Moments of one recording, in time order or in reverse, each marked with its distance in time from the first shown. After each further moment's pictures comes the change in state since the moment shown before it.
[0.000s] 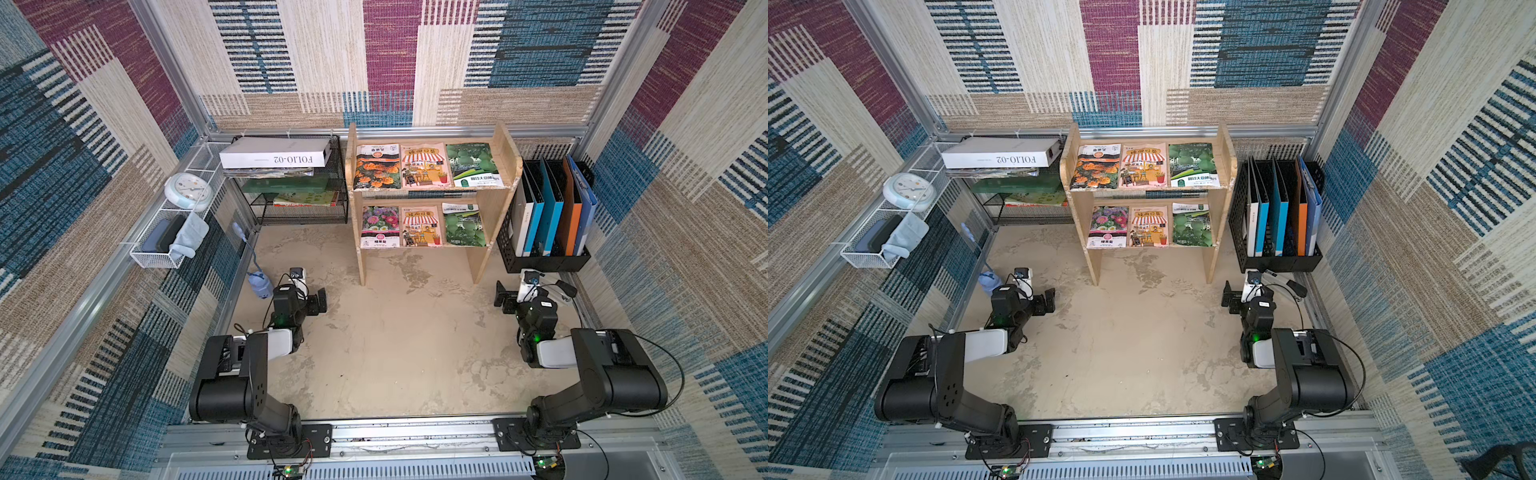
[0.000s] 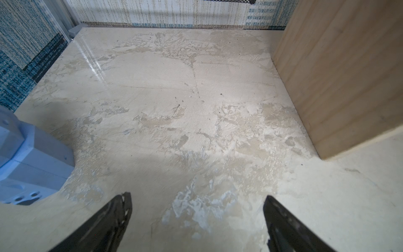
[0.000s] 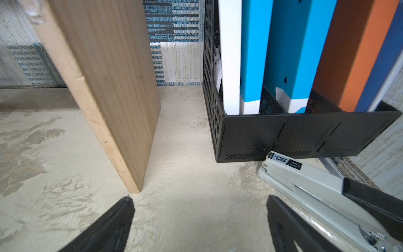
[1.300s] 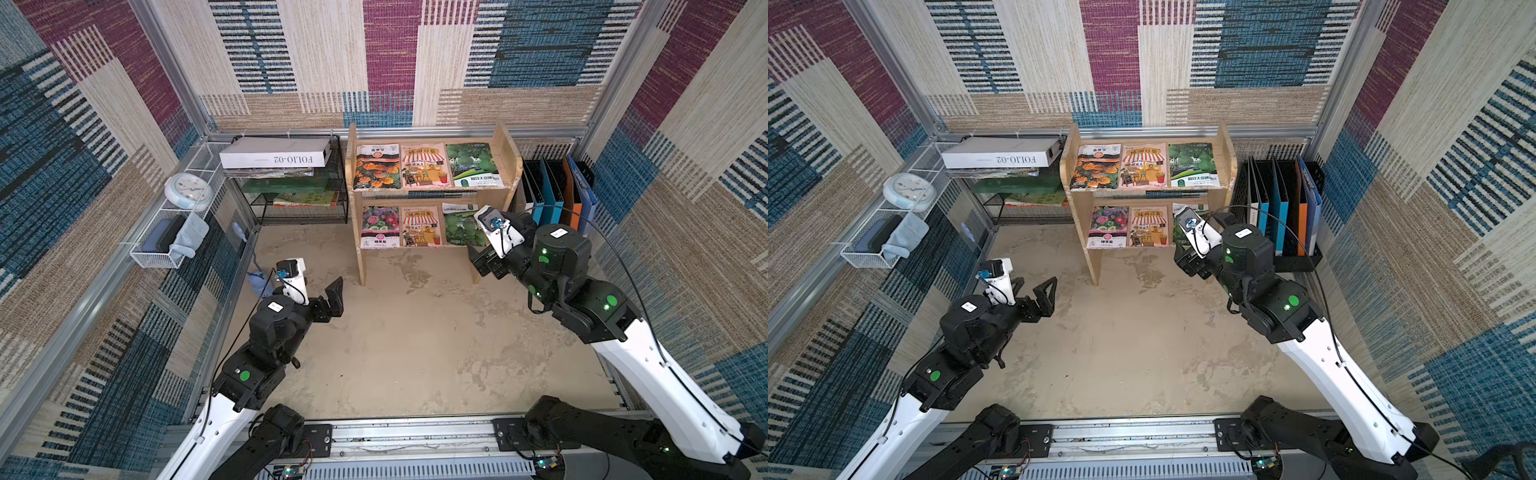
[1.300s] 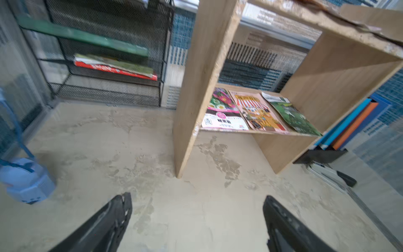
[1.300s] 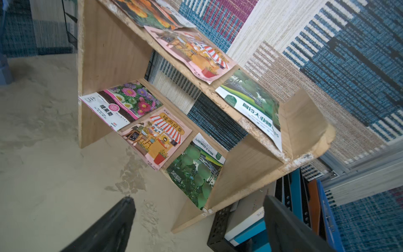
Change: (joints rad) left arm -0.531 -0.840 0.358 -0.967 -0.261 -0.336; right arm 0.706 -0.418 1.206 -1.664 0.318 -0.515
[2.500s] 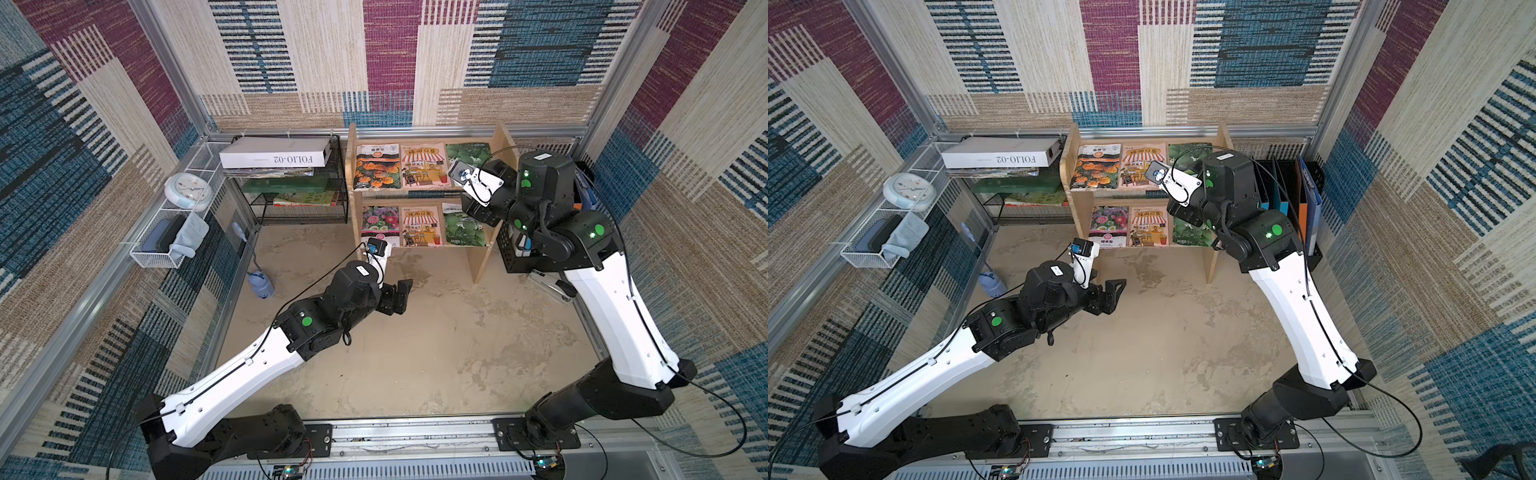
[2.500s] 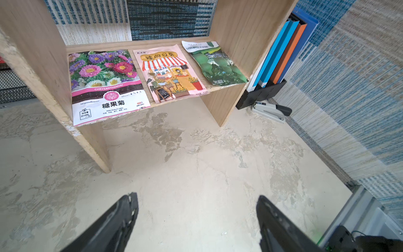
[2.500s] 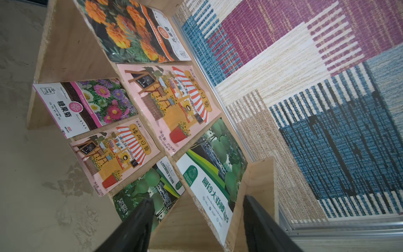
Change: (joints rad) left arm -0.394 0.478 0.395 -0.119 -0.067 -0.011; right arm -0.103 0.447 0.675 -0.280 -0.140 -0.300
